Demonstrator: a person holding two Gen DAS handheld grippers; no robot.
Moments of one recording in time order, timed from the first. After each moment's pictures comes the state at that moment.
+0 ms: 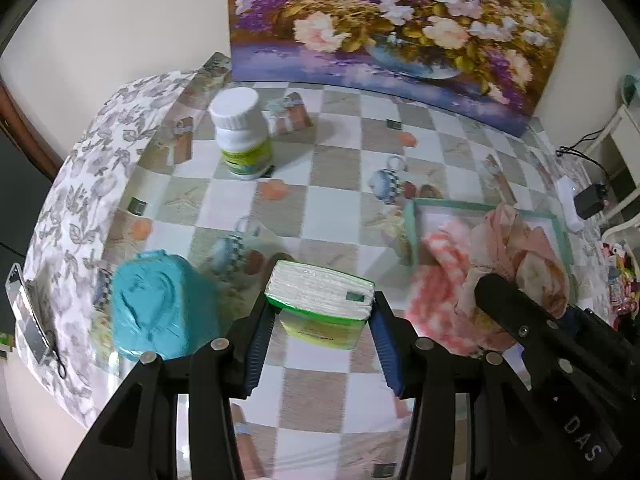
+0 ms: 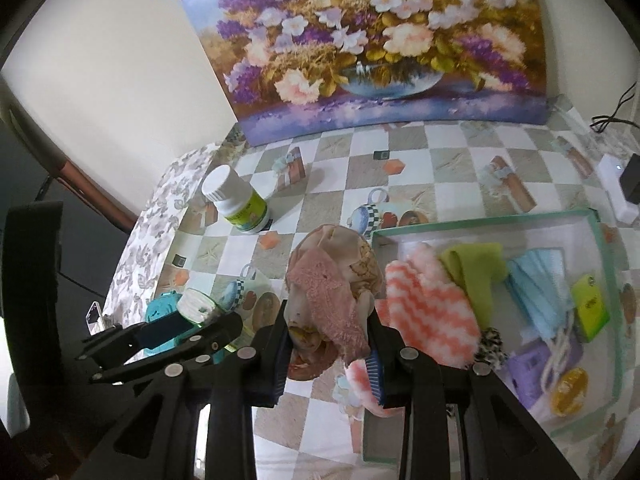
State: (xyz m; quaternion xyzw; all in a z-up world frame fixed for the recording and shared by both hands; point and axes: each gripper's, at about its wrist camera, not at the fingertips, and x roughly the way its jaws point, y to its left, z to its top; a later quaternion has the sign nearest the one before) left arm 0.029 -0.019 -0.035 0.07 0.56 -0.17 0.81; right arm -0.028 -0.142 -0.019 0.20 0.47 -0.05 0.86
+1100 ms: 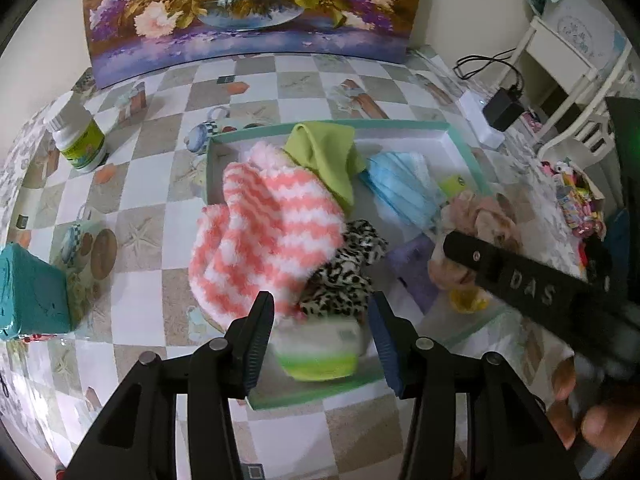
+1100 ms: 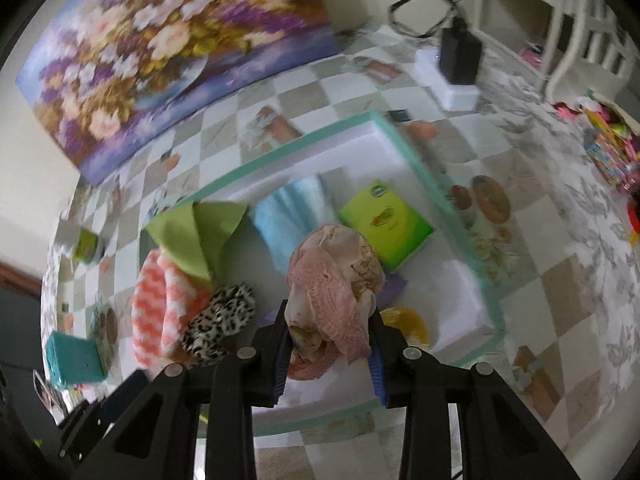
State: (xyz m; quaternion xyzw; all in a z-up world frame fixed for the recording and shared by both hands) left arm -0.058 -0.133 -0.072 0.10 0.56 -0.30 0.77; right arm -0.115 -0.272 -0.071 0.26 0.52 -0.24 0.78
